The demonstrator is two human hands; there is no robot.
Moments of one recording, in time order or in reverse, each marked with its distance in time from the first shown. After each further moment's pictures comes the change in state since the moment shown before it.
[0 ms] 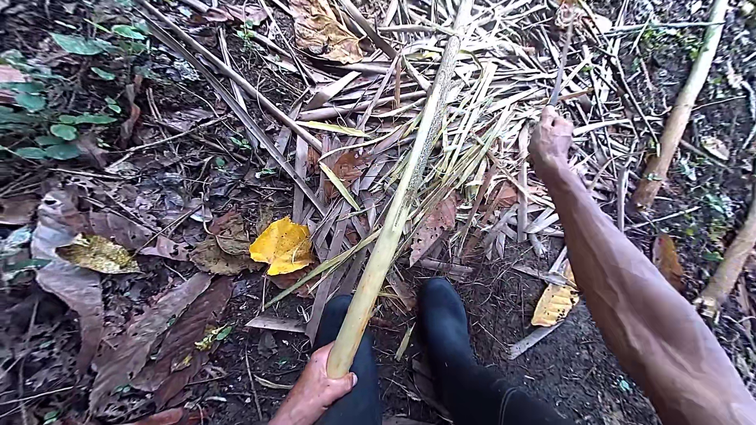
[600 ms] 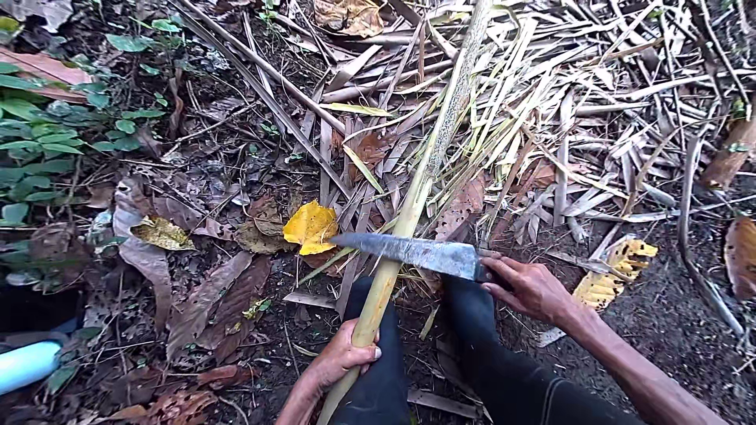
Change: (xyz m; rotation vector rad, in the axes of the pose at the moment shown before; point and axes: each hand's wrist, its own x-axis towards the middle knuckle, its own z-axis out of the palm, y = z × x) left_hand 0.008 -0.009 -0.011 -0.368 -0.232 -0.061; right_hand -0.253 0.134 -0.018 -0.223 -0.721 -0.976
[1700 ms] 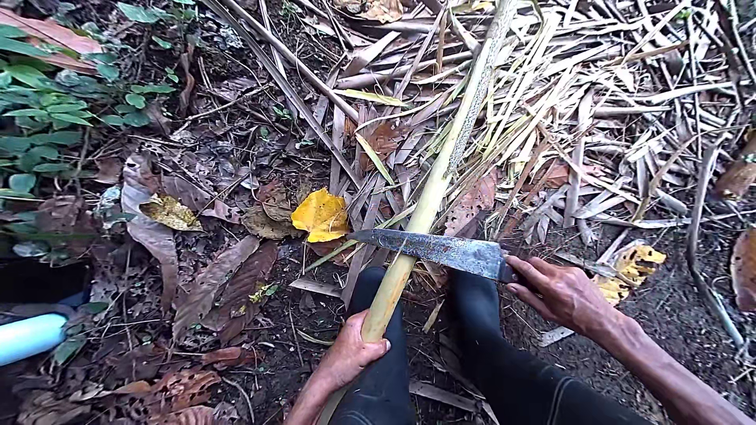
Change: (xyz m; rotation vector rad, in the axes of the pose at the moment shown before) left_hand -0.011 0.010 0.021 0.316 0.215 0.032; right_hand -0.015 -0.005 -0.027 -0.177 0.002 -0.008
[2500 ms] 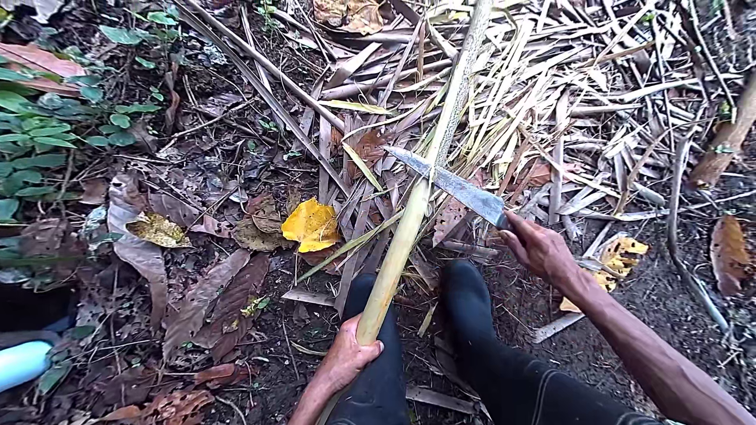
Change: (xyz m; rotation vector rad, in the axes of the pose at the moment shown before) left_hand 0.011 -0.009 0.004 0.041 0.054 0.015; right_hand 0.035 0.040 0.018 0.134 0.142 0.278
